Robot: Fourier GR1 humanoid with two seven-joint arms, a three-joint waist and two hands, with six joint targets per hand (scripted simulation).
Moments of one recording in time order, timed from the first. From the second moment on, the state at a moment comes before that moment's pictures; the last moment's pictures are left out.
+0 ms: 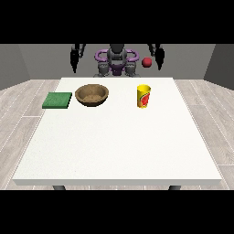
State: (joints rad) left arm 0.02 0.08 0.01 -1.60 0.05 -0.01 0.00; right arm 0.02 -0.10 -0.01 -1.56 0.03 0.02 0.04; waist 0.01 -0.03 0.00
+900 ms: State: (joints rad) left arm -0.03 0.04 0.03 -1.84 0.29 -0.01 0.35; right arm -0.14 -0.01 0.40 -1.81 0.00 -0.40 0.44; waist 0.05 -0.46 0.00
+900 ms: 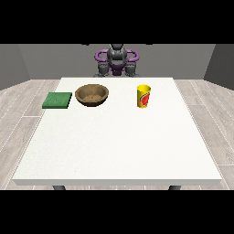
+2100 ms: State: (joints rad) left arm -0.35 0.18 0.23 -1.41 0.13 -0.07 -0.26; right arm -0.47 -0.10 0.24 -1.91 -0.03 -0.24 0.32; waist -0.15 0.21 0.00
